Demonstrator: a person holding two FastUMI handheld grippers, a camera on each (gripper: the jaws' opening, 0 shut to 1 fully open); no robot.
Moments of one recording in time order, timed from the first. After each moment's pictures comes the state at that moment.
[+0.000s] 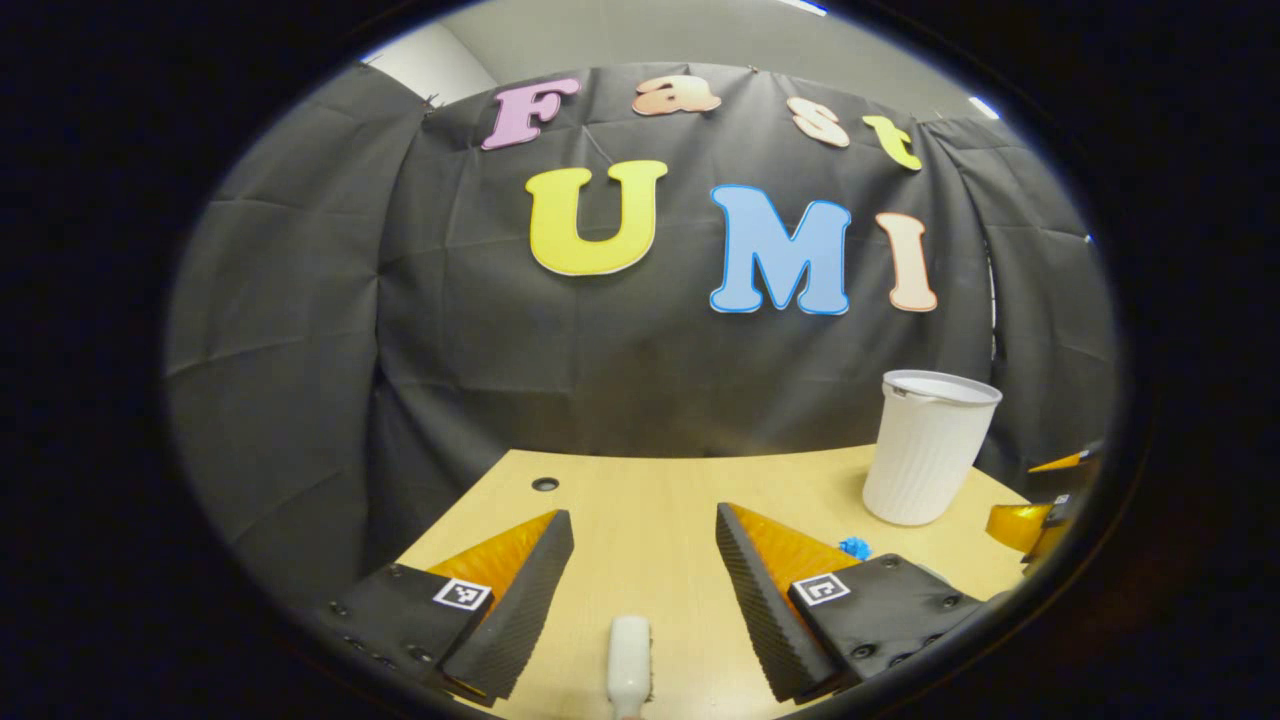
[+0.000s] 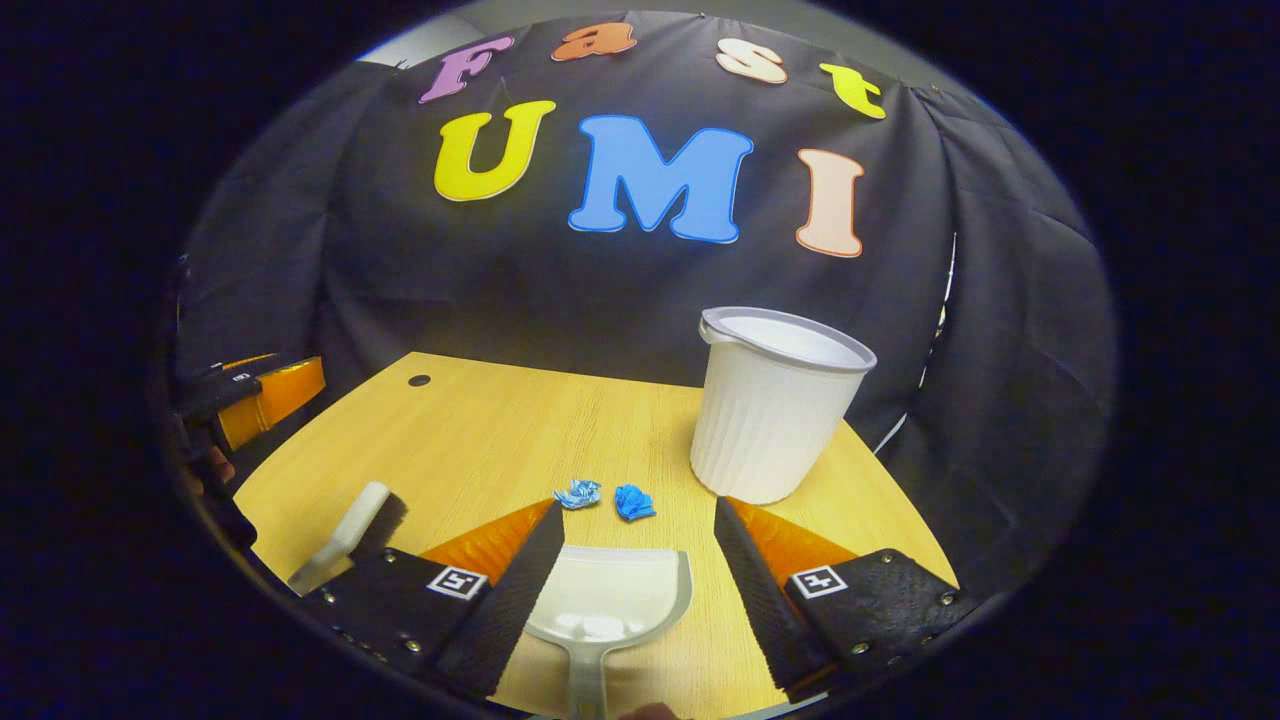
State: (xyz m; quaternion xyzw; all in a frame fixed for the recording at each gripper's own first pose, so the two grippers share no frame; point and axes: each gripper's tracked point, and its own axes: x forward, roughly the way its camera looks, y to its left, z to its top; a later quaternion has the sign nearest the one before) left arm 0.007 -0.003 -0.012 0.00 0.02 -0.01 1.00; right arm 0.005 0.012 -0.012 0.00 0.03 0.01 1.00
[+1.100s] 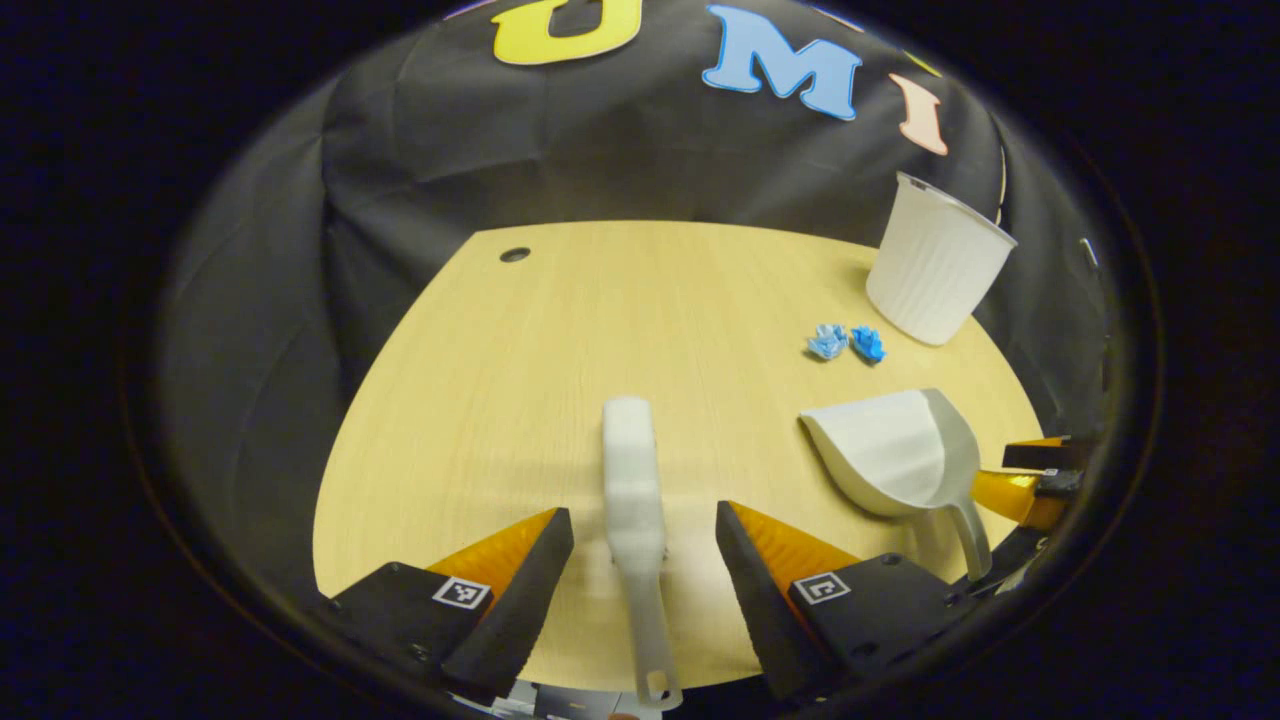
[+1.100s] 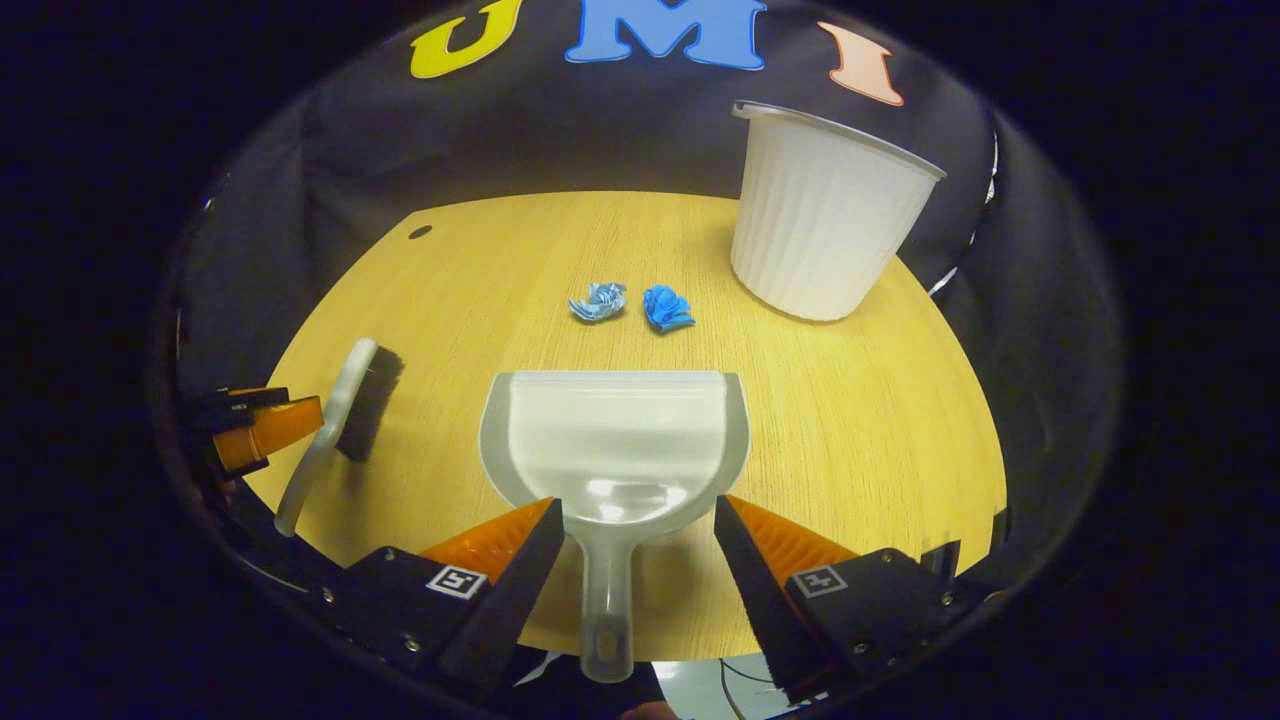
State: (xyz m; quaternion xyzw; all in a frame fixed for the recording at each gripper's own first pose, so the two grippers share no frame) left arm -0.035 0.015 -0.194 0.01 0.36 -0.04 0.93; right arm -0.003 0.033 -0.148 0.03 0.30 0.06 0.95
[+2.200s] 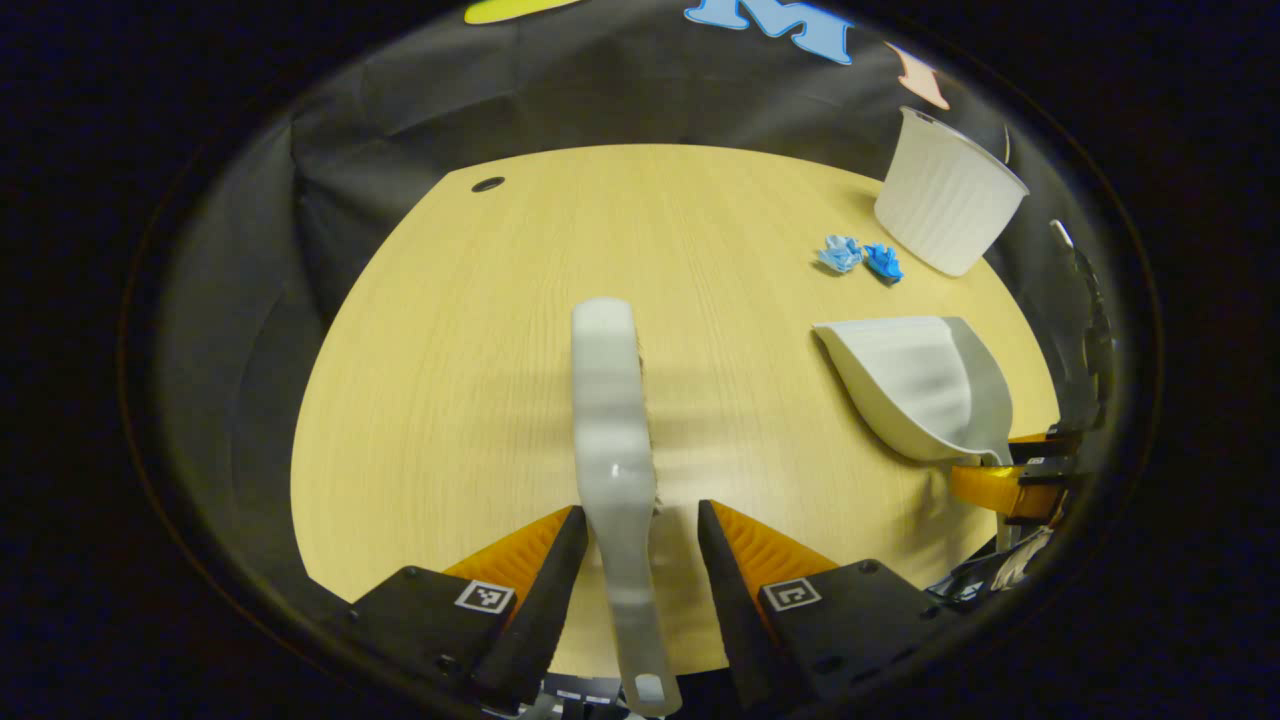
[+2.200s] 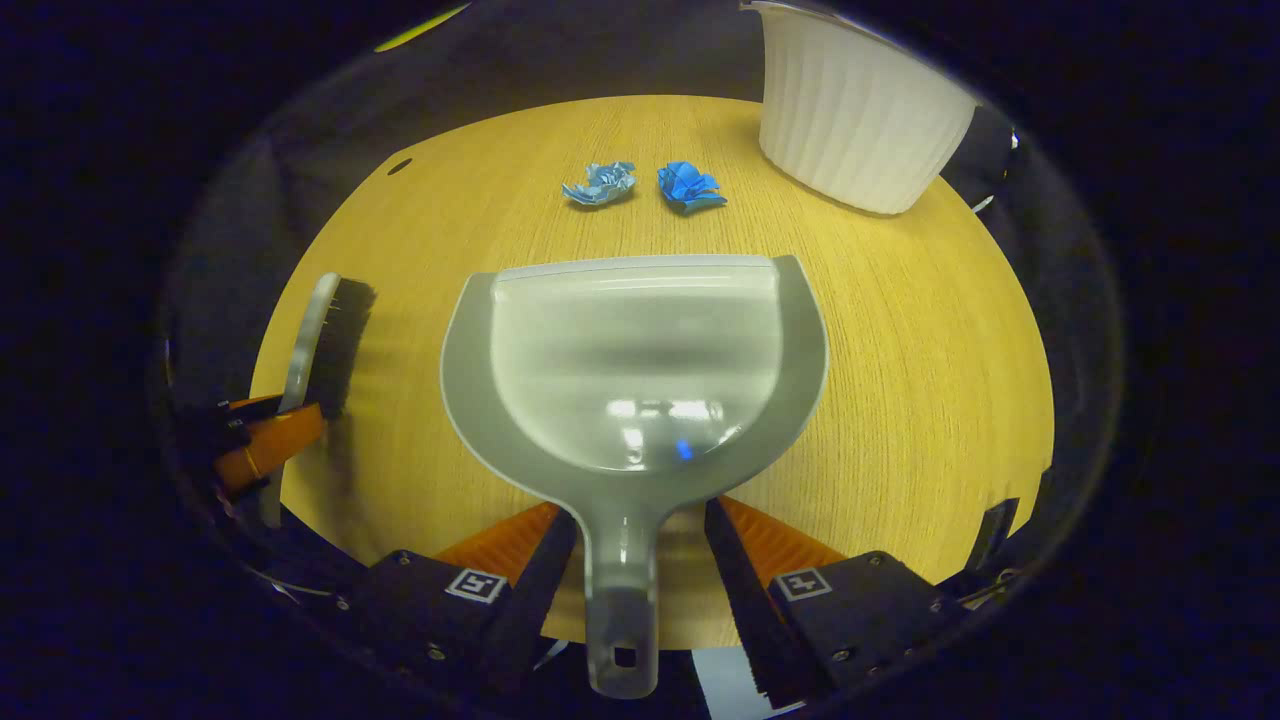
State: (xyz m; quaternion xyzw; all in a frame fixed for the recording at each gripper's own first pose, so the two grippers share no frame) left arm -0.046 0.010 -0.247 0.03 0.45 -0.03 0.89; right arm 0.006 0.055 -0.214 0.04 0.43 0.08 0.90
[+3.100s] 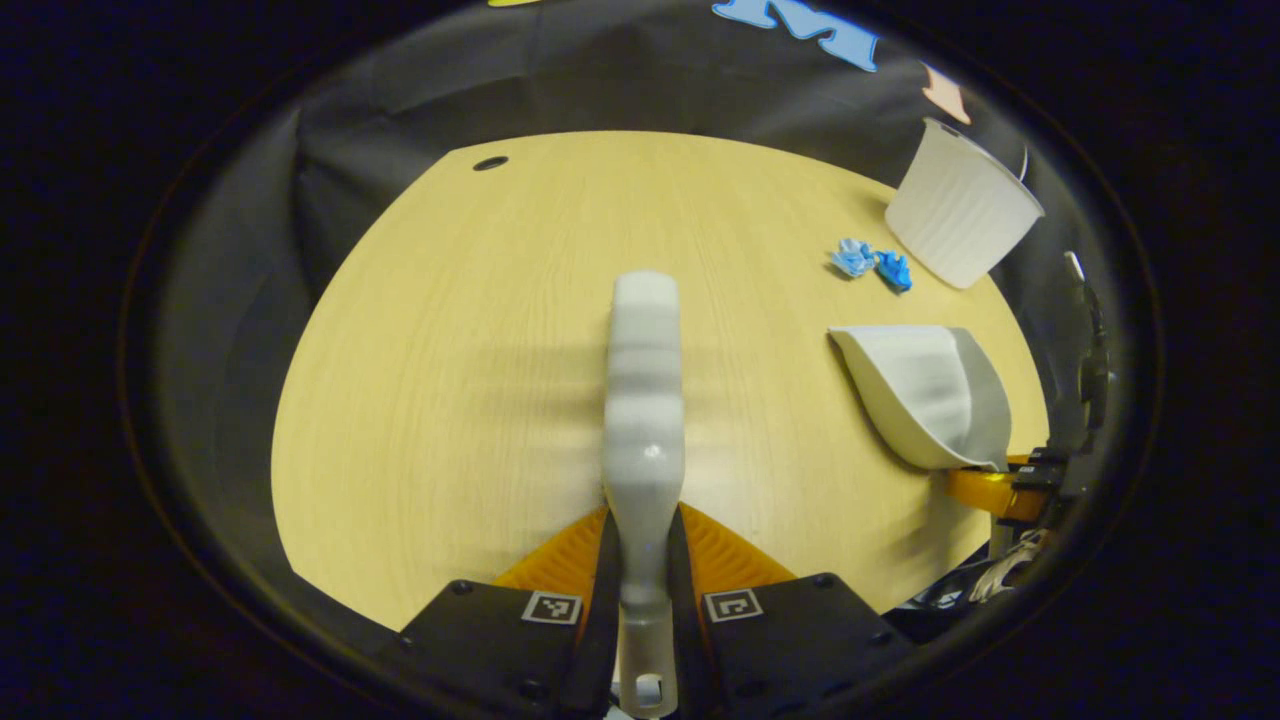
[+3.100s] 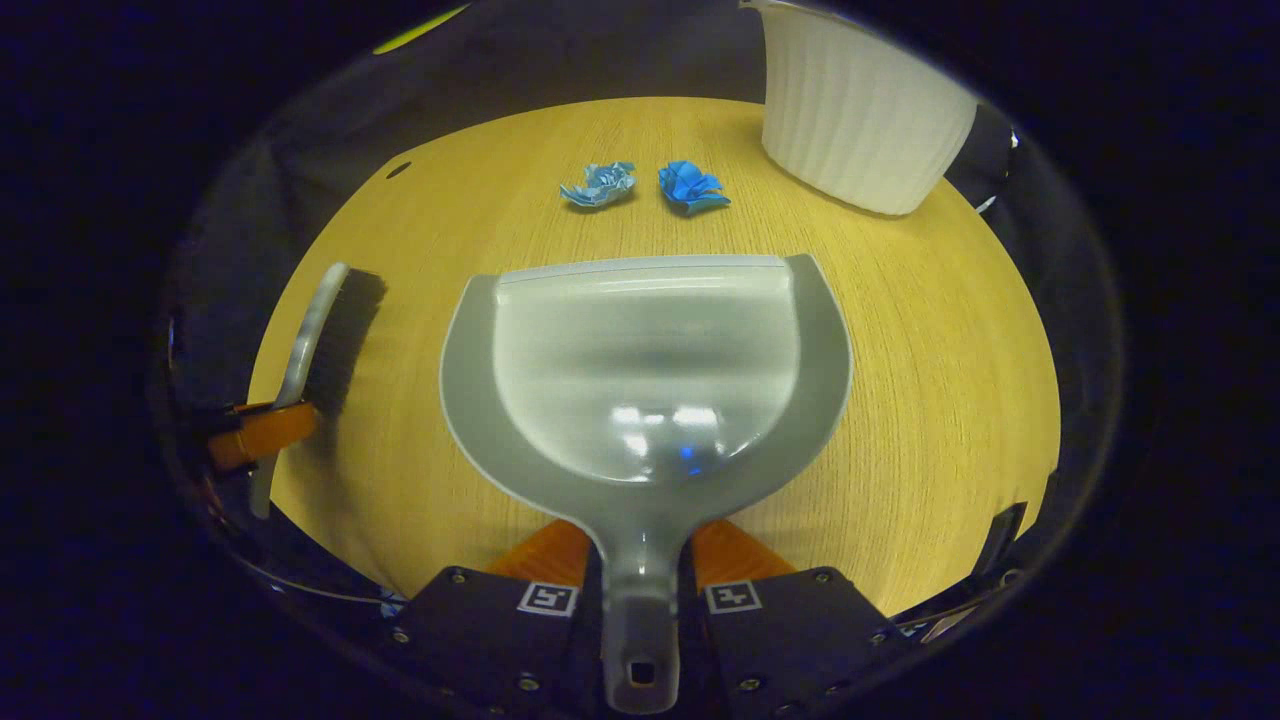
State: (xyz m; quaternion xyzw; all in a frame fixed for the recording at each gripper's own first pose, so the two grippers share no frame) left arm -0.035 0.011 -0.251 -0.01 0.47 -0.04 0.88; right arm 0.017 0.055 -0.213 0.05 0.41 0.09 0.91
